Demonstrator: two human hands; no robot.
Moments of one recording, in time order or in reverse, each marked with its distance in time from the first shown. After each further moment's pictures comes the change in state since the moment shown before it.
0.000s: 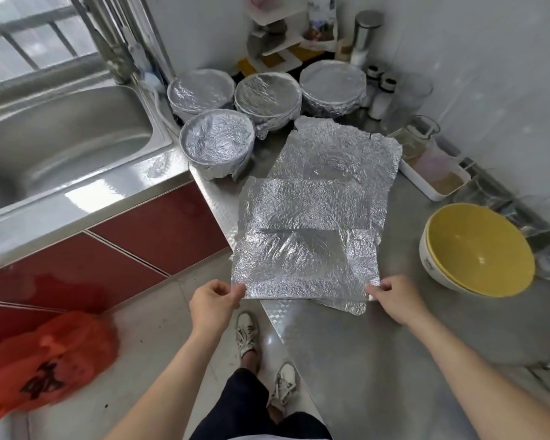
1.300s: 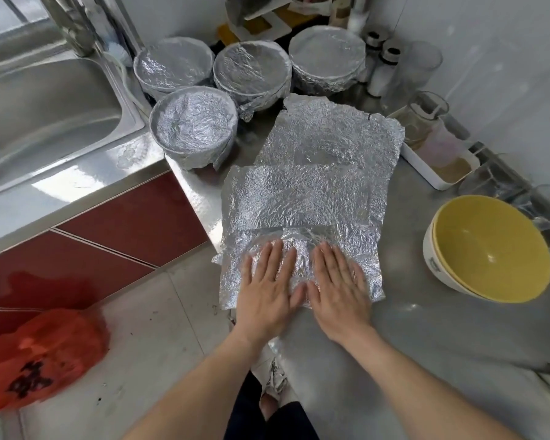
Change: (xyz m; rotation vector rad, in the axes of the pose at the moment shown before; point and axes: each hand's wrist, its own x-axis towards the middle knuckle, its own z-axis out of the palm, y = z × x) left_hand 0.005 0.009 0.101 0.926 -0.138 0.877; right_hand 0.003 -0.040 0.087 -0.507 0.231 -0.466
